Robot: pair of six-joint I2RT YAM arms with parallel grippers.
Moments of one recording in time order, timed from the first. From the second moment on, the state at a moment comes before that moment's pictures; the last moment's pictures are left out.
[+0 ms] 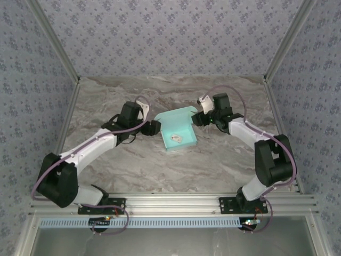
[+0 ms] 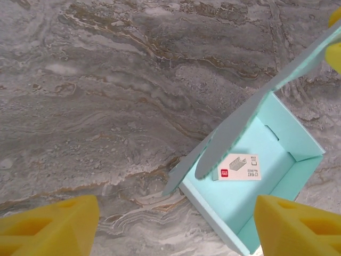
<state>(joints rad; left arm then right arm) -0.54 1.39 0.93 -0.27 0.14 -0.23 0.31 1.59 0.98 -0.11 -0.30 -0.18</state>
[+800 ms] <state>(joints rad) -0.54 1.58 0.99 -0.20 0.21 -0.22 0.36 1.62 1.01 -0.14 -0.24 -0.16</state>
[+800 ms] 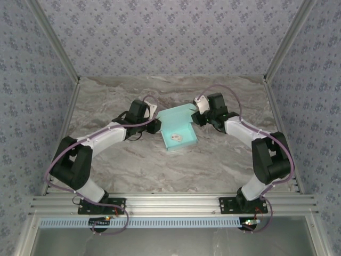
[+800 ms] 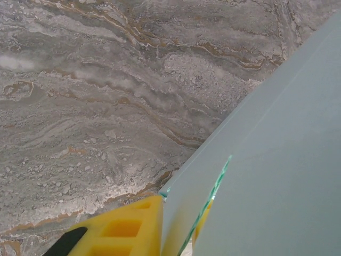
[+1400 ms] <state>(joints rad) -0.55 1.58 1.02 -0.24 0.12 -0.22 0.42 1.54 0.95 -0.13 -0.23 -0.11</state>
